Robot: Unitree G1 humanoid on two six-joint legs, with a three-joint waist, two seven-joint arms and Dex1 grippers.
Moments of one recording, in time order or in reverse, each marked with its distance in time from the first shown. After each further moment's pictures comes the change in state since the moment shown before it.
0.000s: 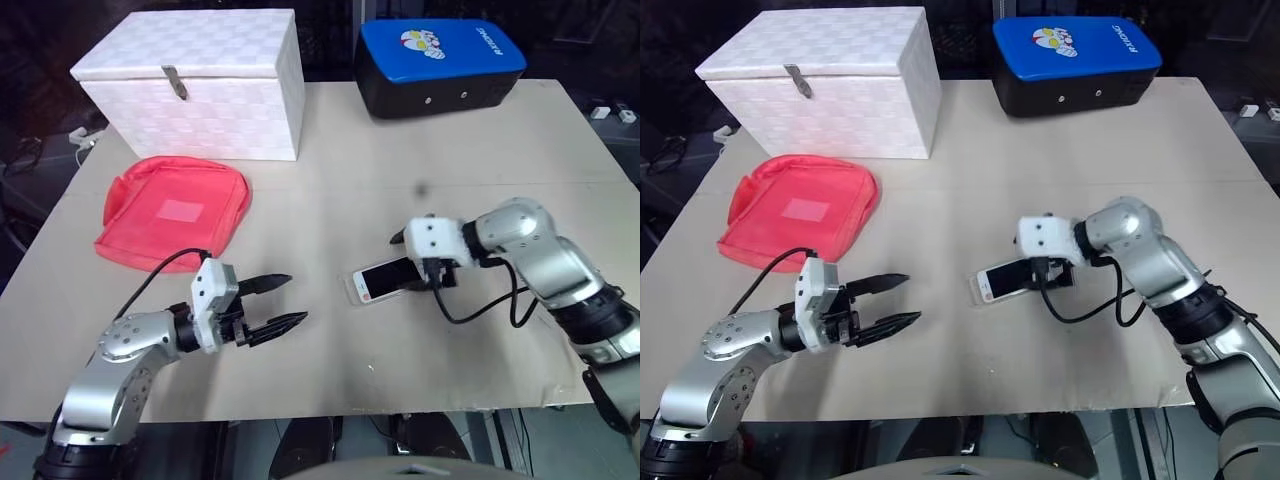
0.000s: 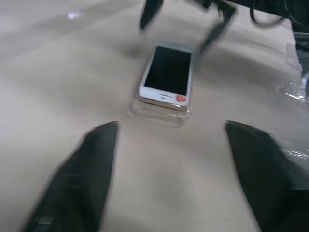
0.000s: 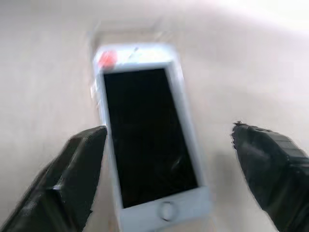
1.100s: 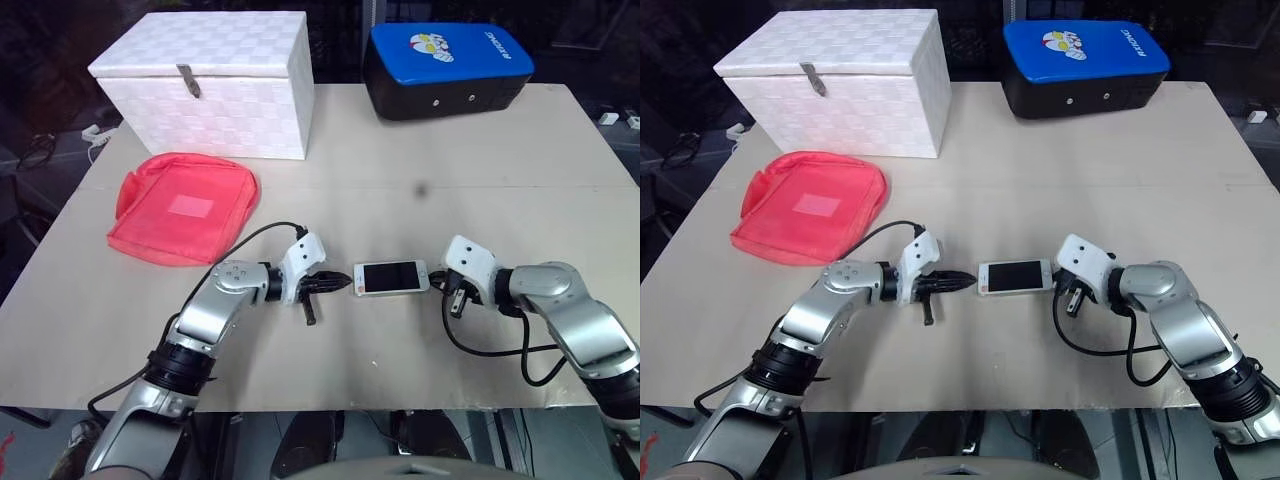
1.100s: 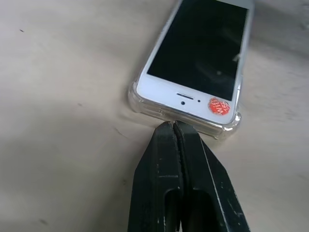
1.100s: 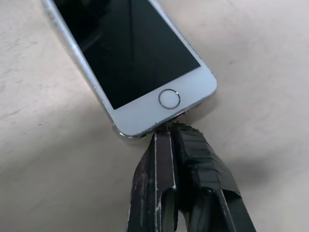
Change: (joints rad) left arm -0.490 -0.139 -0.383 0.366 0.330 0.060 0.061; right arm 0.335 -0.013 -0.067 -0.185 0.044 0.297 -0.393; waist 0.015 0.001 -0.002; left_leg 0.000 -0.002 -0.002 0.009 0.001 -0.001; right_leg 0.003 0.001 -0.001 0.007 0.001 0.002
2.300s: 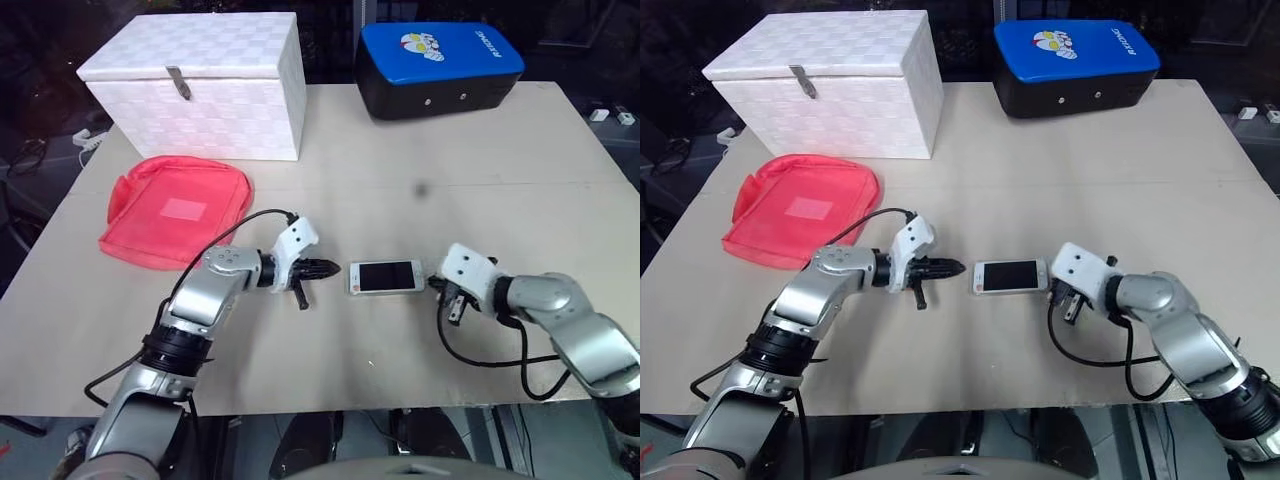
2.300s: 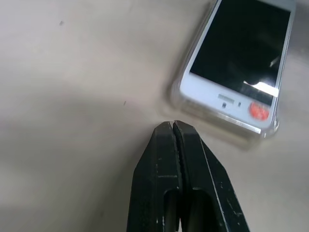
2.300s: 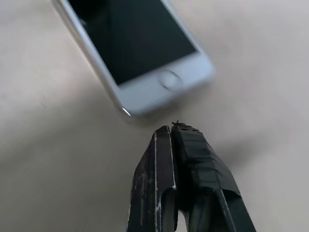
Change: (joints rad) left arm -0.085 -0.006 0.023 0.027 0.026 0.137 -0.015; right arm -0.006 -0.013 0.067 -0.091 0.002 0.046 -0.114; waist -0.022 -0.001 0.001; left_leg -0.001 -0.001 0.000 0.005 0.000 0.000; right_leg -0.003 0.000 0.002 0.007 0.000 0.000
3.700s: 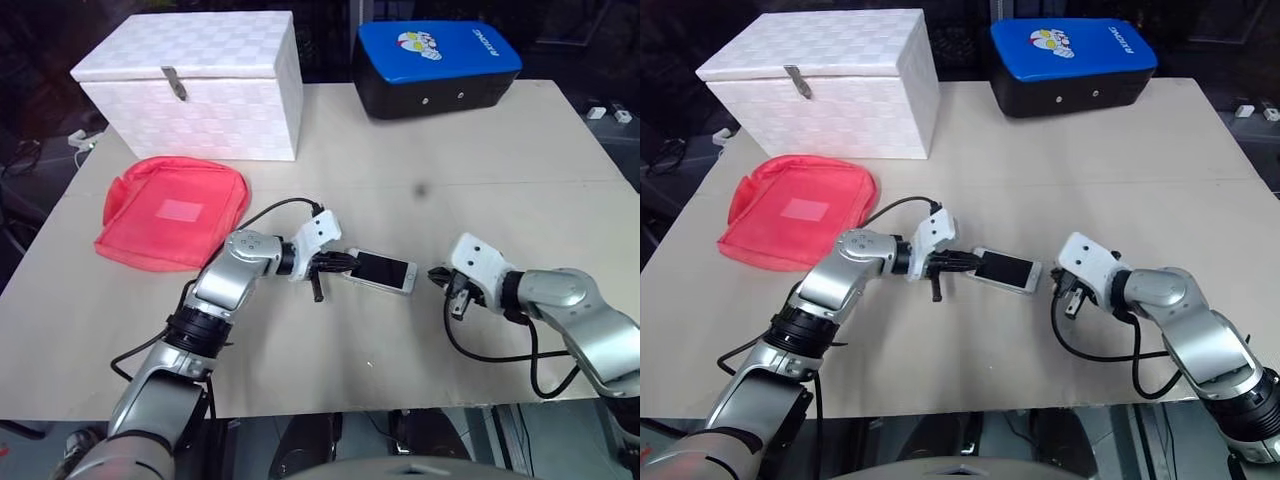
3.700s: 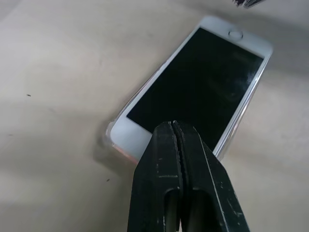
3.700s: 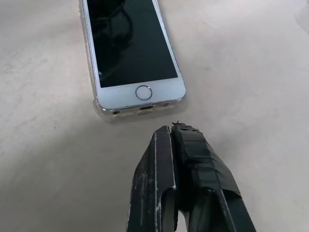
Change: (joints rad) left arm -0.096 -0.020 -0.071 0.055 0.083 -0.111 -0.066; right arm 0.038 -0.022 -0.096 -0.055 0.096 0.028 0.000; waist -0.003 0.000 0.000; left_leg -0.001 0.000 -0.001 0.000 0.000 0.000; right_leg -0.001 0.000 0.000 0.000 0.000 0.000
